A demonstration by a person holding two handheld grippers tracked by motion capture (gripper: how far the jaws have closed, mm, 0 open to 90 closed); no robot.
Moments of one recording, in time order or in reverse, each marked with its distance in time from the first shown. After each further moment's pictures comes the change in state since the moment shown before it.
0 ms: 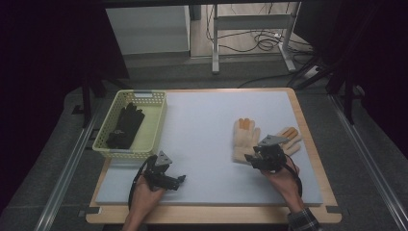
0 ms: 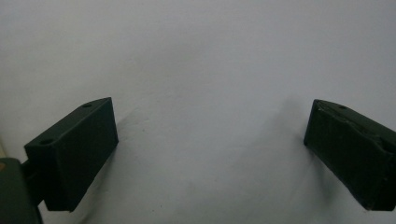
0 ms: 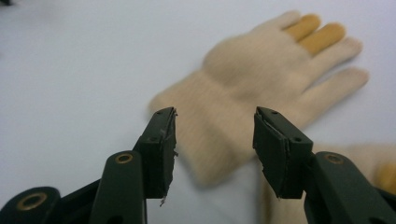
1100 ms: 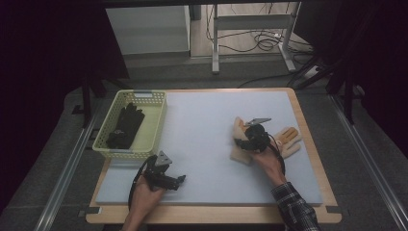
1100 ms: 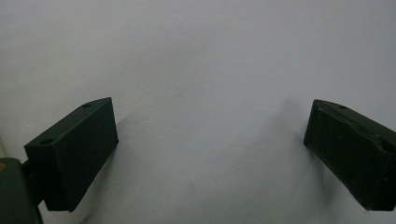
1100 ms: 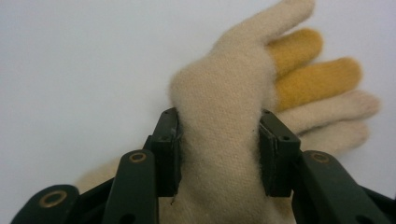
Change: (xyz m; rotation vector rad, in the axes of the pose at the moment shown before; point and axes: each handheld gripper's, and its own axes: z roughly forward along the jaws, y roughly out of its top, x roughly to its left) left arm 0.000 0.000 0.000 0.000 0.000 0.000; right arm -0.020 0.041 0.061 0.069 0.004 0.088
